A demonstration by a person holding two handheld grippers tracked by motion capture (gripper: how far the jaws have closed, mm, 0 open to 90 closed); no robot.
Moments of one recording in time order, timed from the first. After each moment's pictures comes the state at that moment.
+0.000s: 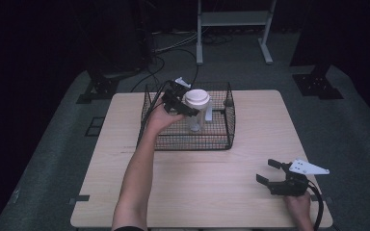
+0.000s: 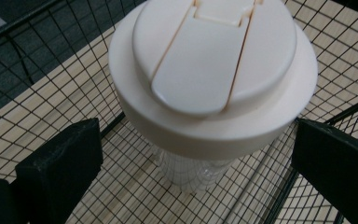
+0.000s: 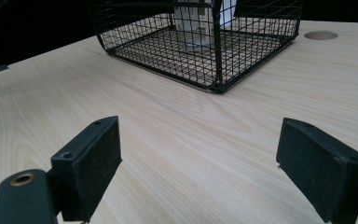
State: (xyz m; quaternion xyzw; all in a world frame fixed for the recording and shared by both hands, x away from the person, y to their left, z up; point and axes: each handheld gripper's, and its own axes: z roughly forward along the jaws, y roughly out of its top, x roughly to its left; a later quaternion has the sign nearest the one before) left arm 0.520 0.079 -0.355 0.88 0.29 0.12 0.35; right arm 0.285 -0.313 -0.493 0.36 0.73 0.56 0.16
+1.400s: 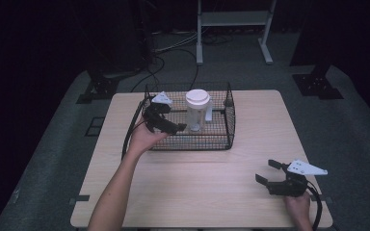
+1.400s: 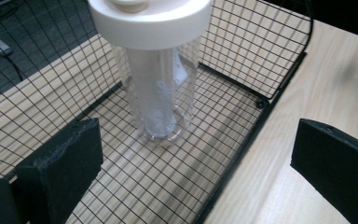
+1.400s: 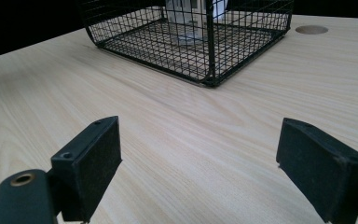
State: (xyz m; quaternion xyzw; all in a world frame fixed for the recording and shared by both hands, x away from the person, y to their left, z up) left arm 0.444 0.129 -0.356 0.86 0.27 0.13 0.41; right arm 0.283 -0.309 -0.494 0.37 0.73 0.55 0.17
